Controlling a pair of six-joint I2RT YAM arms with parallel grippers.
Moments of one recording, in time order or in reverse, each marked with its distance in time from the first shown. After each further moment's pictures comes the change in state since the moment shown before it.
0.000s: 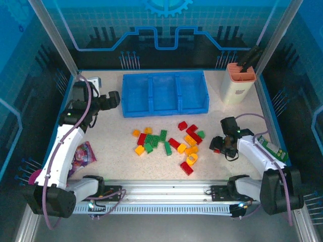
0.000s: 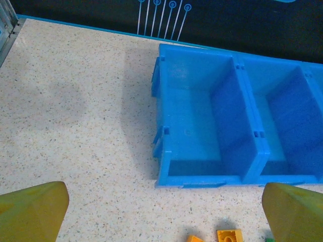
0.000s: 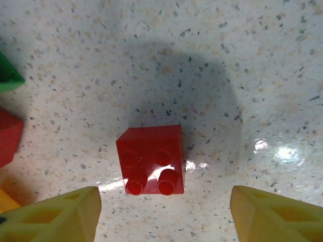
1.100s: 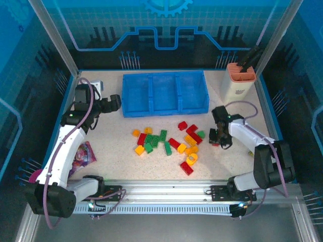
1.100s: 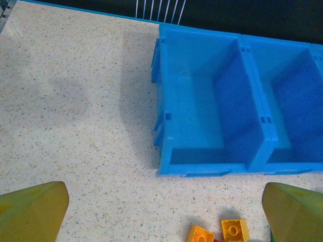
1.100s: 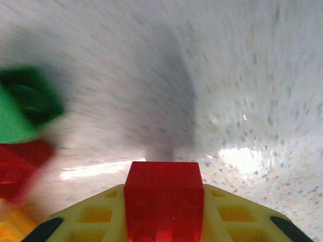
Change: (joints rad) left arm 0.000 0.000 -0.051 0.010 0.011 0.010; right arm 0.084 0.251 0.296 -0.073 0.061 -0.148
